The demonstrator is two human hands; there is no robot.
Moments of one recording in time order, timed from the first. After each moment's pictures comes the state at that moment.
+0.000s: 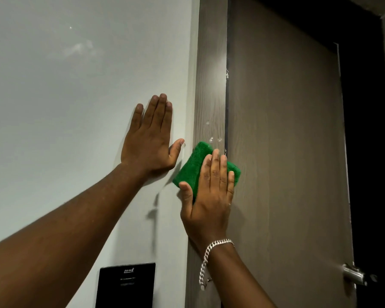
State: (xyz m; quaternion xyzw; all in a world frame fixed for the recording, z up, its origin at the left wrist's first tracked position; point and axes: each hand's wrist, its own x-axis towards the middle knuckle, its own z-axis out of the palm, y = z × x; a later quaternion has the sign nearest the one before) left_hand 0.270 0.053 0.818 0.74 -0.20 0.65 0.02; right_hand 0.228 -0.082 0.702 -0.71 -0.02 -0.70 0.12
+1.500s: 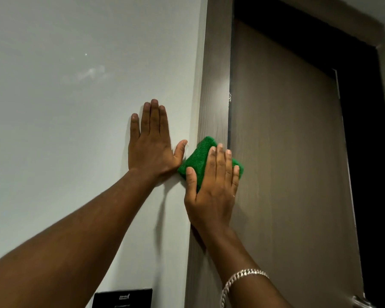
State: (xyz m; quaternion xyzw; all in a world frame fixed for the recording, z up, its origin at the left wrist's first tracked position) left_hand 0.272 0.044 0.843 0.72 -0.12 0.67 0.11; right_hand 0.230 -0.088 0.759 -0.69 -0.02 -0.71 0.12
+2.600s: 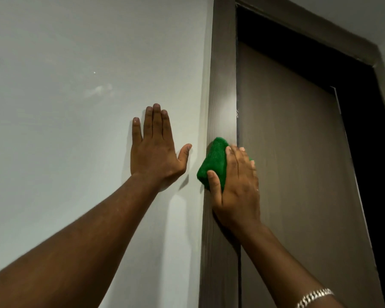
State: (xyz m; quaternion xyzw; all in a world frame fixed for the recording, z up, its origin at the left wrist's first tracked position) left_hand 0.278 0.055 0.871 0.71 -0.12 0.68 0.12; right_hand 0.236 -0.122 0.808 -0.69 -0.08 -0.72 0.05
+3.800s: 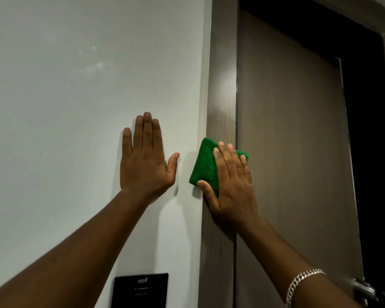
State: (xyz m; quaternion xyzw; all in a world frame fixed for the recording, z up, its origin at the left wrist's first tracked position) left_hand 0.270 0.076 0.790 0.73 -0.13 0.66 0.10; right_hand 0.227 -0.121 0.752 -0.74 -0.10 -0.66 -0.03
